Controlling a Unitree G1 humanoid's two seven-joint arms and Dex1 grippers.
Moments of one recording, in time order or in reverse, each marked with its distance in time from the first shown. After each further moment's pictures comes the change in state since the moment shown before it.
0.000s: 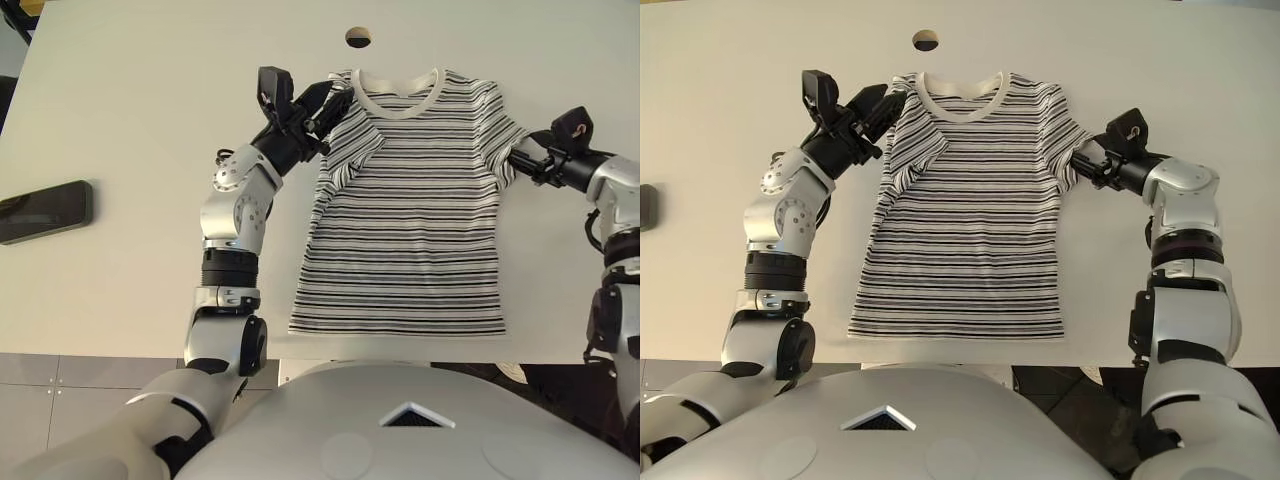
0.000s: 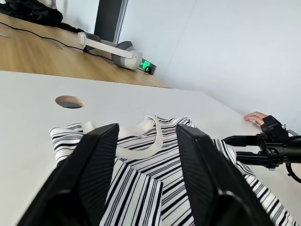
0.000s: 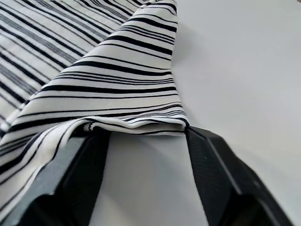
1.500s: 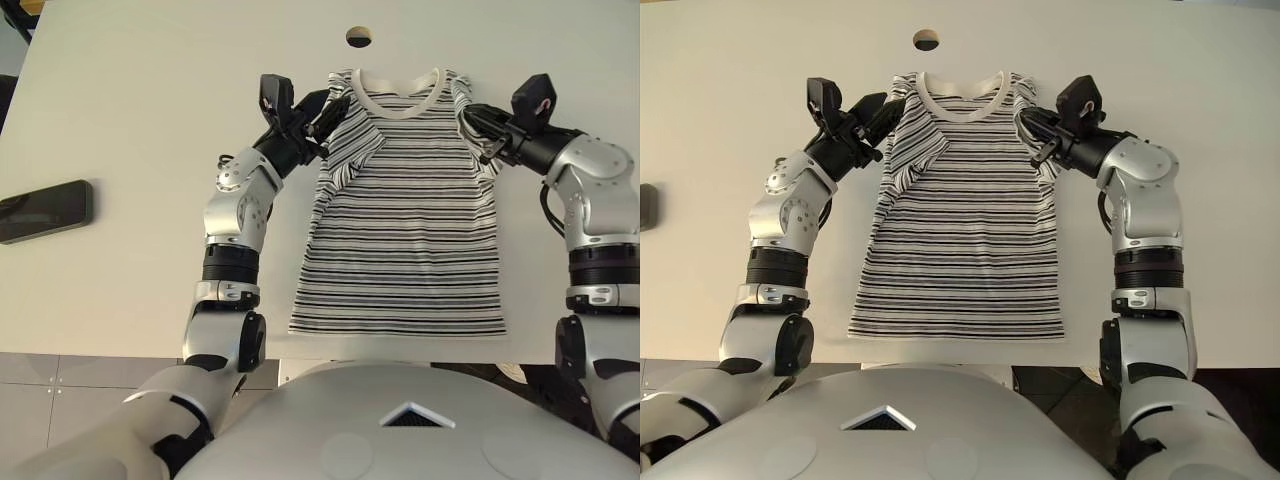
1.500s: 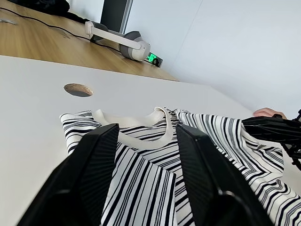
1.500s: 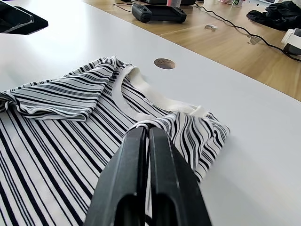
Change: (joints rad) left arm -0.027 0.008 -0.004 0.100 0.008 -0.042 0.006; right arm 0.179 0.138 0.025 -0.683 0.116 0.220 -0.008
